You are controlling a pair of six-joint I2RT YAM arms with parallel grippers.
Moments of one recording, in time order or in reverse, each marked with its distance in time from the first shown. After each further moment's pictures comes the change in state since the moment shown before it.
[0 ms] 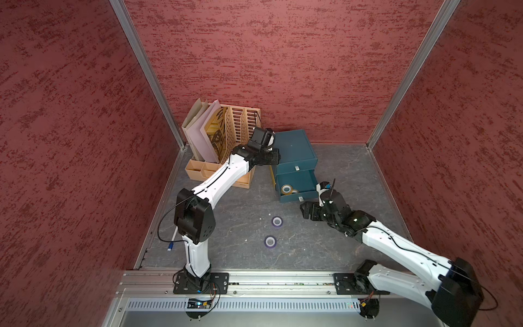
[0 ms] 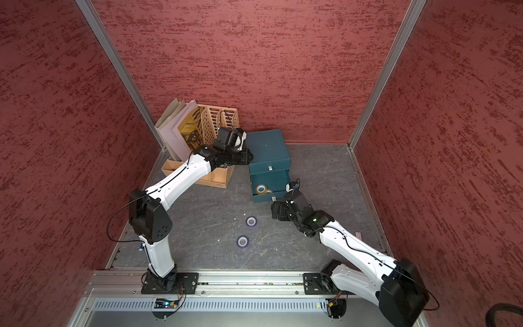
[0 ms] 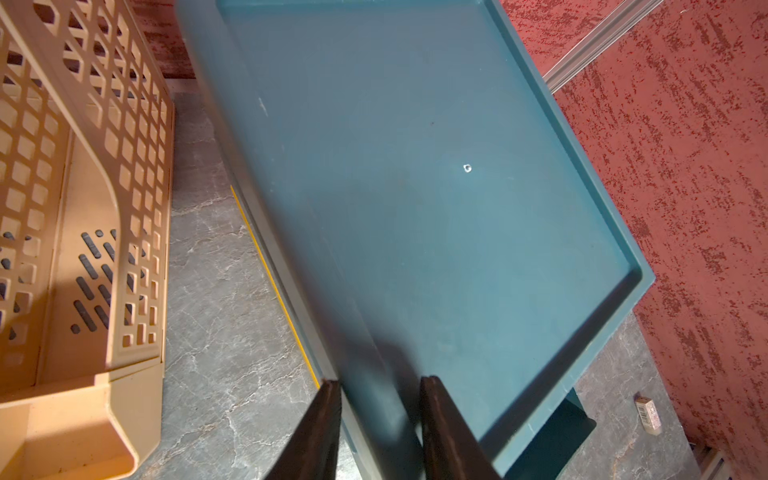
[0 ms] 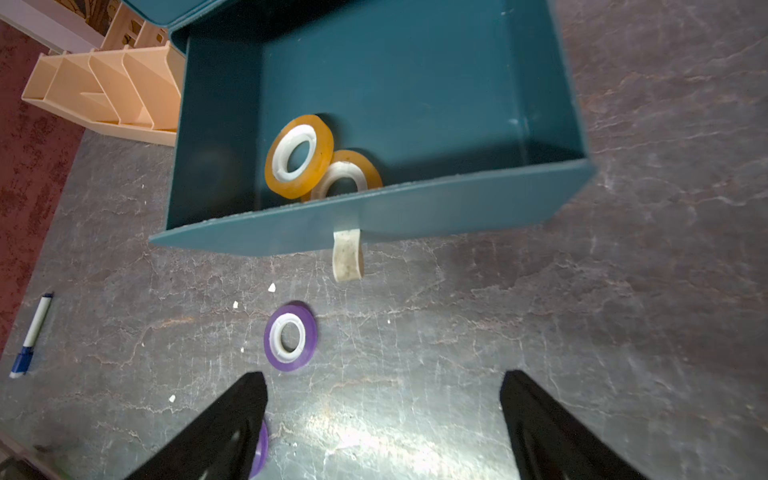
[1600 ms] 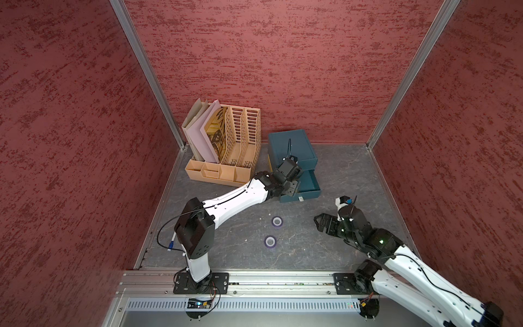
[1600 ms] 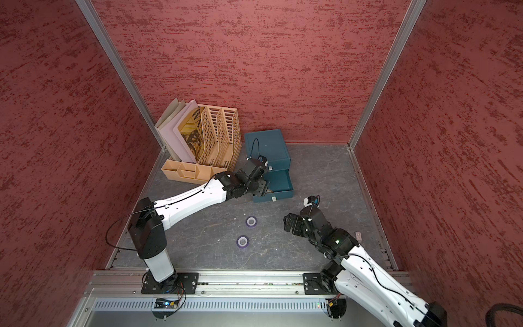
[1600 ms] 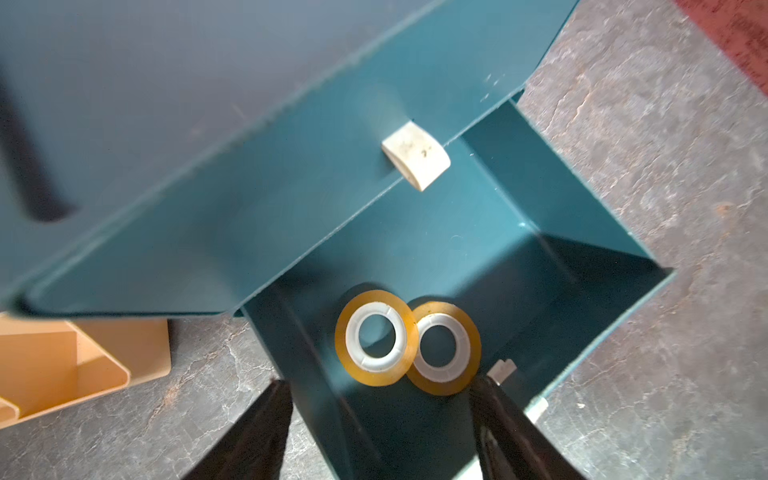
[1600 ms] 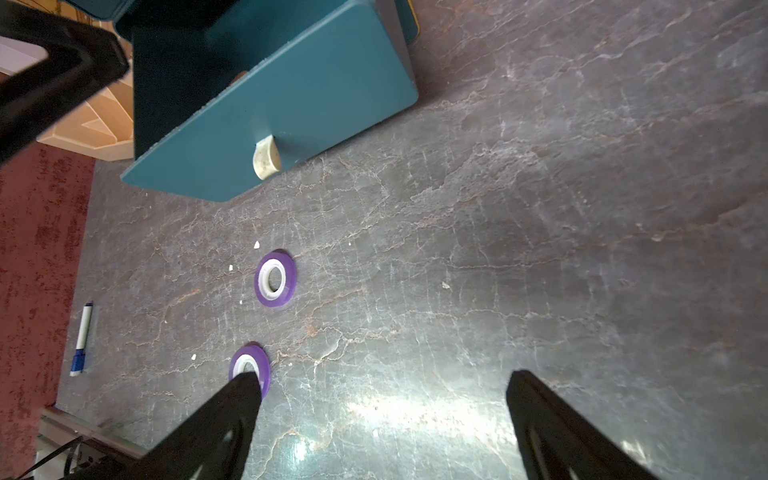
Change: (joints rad) left arm -0.329 -0.119 -0.271 0.048 -0.377 0.108; right arm -0.001 -0.386 -0.116 -0.306 0.002 0.192
